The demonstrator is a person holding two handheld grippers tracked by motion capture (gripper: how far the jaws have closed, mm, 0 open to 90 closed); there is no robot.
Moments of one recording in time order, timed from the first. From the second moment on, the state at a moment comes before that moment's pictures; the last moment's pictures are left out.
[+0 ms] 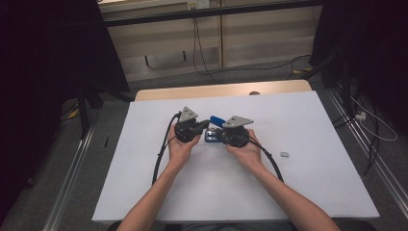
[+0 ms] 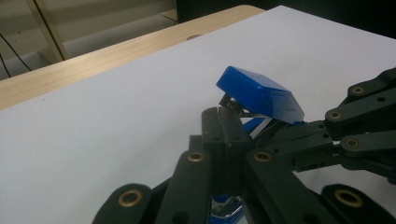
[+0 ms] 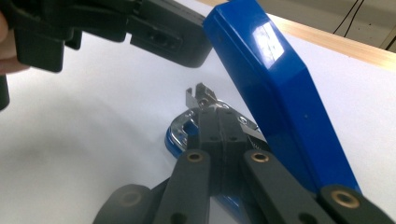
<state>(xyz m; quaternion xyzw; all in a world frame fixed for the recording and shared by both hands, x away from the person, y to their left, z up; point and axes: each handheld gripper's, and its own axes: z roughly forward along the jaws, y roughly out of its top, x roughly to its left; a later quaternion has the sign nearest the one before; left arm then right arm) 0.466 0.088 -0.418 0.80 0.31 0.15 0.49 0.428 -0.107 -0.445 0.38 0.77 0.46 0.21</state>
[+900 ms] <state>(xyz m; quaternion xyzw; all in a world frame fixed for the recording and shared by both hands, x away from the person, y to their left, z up) 0.468 0.090 -0.417 0.80 0.32 0.15 0.49 0.434 -0.092 -0.449 0.39 0.75 0.48 0.24</state>
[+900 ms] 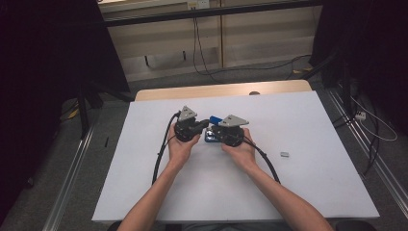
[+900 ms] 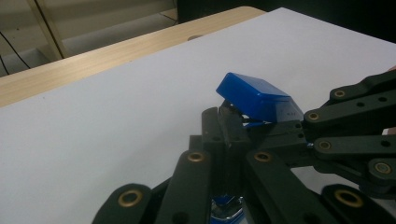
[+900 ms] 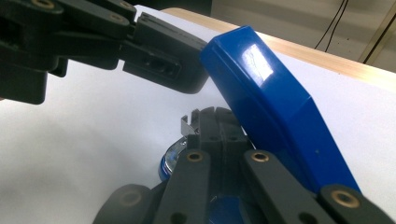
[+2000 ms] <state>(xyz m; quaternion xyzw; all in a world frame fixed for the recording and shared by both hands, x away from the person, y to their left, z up) 0.475 0.081 -0.439 0.82 0.33 0.14 0.46 0.434 -0.094 -0.450 0.40 0.74 0.47 0.25</state>
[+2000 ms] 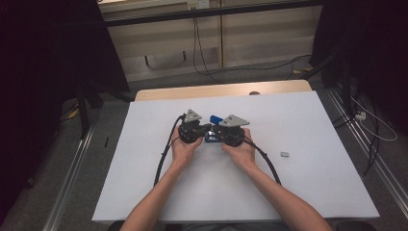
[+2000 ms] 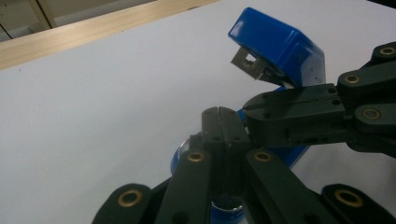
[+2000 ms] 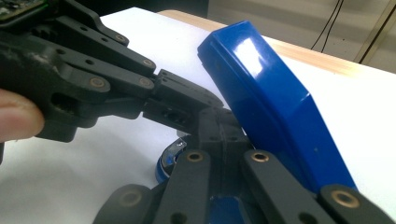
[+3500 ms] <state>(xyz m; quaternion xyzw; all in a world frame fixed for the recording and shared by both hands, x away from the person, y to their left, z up) 0.475 0.081 -0.447 0.82 0.31 0.14 0.45 0.435 -0.089 -0.441 0.42 0.73 0.48 0.26</state>
